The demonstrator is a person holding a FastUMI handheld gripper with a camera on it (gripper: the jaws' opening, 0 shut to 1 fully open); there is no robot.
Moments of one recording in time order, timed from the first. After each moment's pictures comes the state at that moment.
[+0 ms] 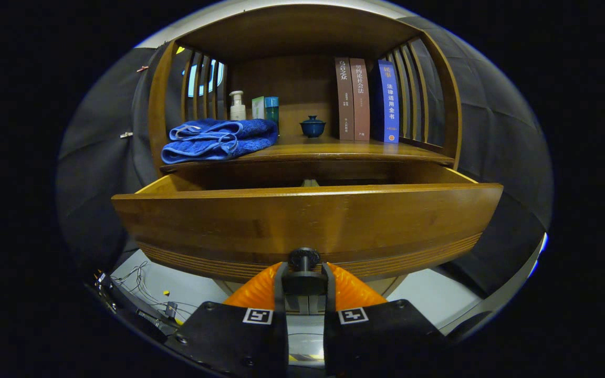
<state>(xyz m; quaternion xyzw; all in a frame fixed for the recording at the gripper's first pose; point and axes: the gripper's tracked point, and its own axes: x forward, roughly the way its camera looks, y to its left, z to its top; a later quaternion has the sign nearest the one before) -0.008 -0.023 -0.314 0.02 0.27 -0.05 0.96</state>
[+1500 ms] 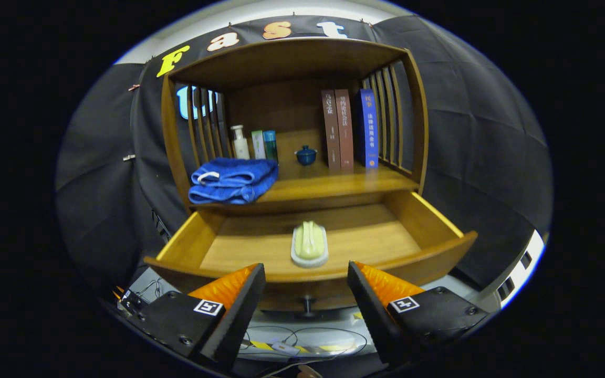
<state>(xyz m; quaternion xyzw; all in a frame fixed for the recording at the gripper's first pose) -0.029 -0.024 -0.193 0.04 0.26 -0.06 0.96</state>
